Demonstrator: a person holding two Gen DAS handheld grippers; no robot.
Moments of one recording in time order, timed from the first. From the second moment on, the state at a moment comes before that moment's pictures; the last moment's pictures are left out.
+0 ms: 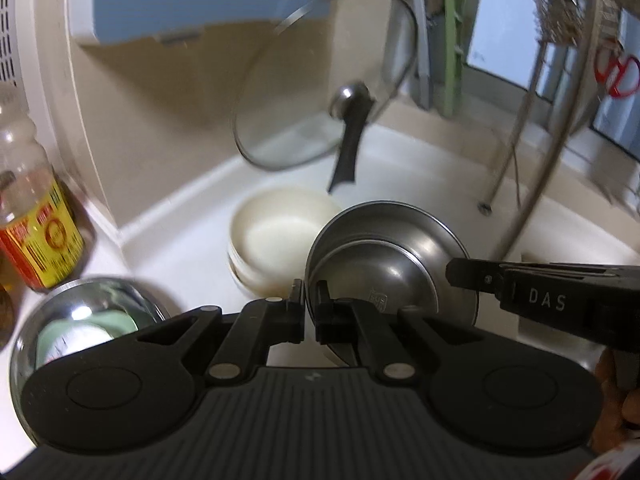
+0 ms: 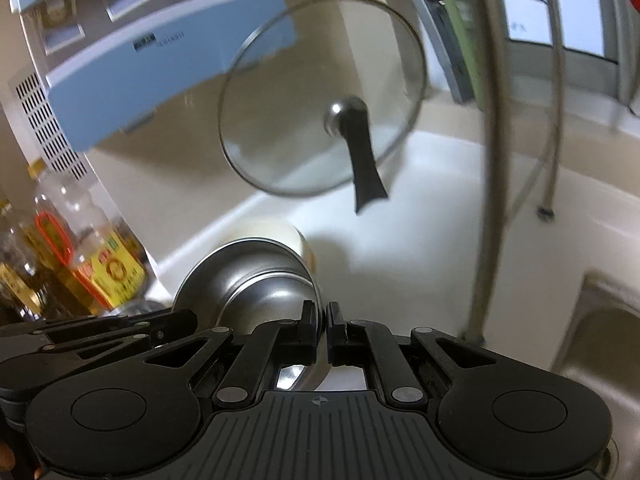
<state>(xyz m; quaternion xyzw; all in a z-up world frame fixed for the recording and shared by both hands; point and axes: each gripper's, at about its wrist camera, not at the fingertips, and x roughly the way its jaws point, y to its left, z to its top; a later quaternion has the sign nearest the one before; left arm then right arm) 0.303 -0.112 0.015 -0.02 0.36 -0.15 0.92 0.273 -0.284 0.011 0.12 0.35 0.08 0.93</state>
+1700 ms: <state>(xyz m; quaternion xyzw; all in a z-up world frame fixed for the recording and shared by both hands) 0.396 -0.088 -0.014 -0.04 0.40 -0.10 0.91 0.383 -0.253 -0.025 0.12 0.41 0.07 0.90</state>
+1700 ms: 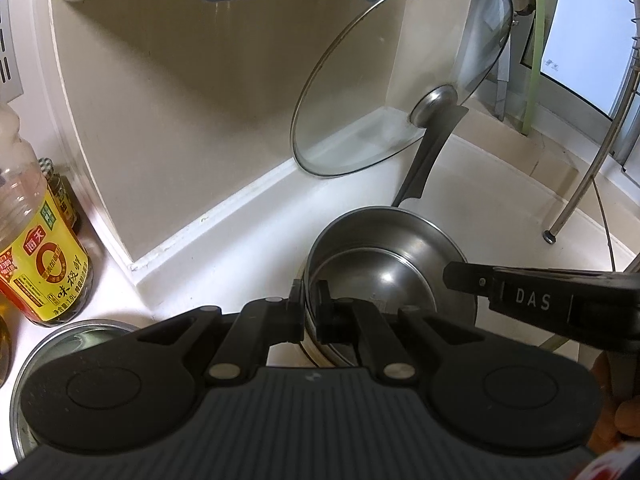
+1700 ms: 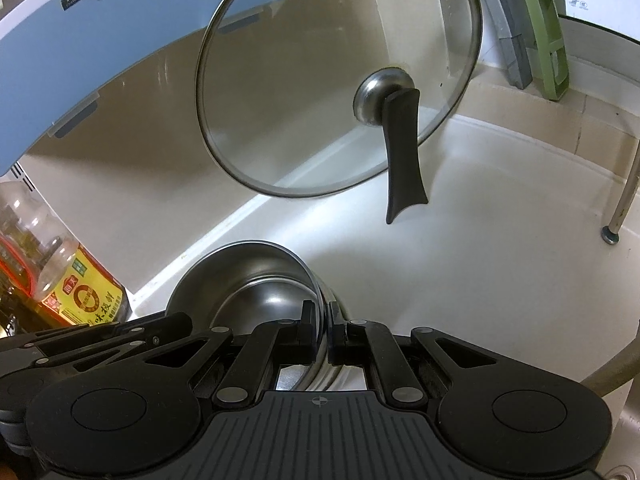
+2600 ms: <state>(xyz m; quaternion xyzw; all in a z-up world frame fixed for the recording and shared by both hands) 0.393 -0.090 -0.012 -0.04 0.39 -0.10 0.91 0.384 -0.252 -0.017 0.09 0.40 0.08 0.91</state>
